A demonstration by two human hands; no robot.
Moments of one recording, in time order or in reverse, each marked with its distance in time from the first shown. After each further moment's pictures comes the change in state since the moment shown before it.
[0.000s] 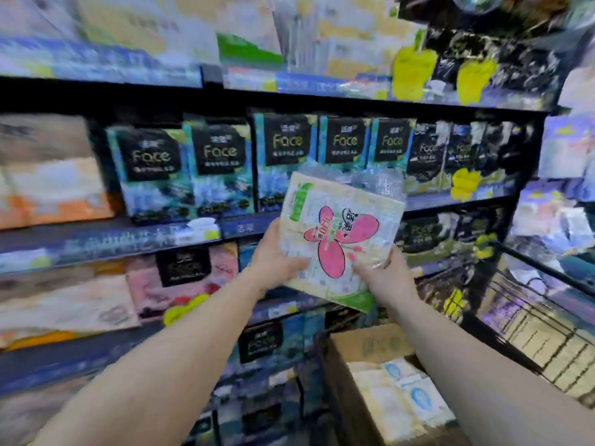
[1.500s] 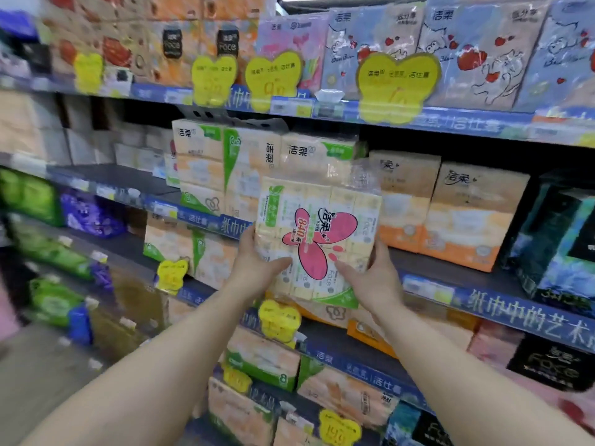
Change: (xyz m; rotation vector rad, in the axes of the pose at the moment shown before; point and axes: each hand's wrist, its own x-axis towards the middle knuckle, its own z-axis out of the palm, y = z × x) left_hand -0.292 -0.154 -0.573 0.016 1.015 -0.186; right_hand -0.307 -0.289 0.531 0.076 -0.726 -0.432
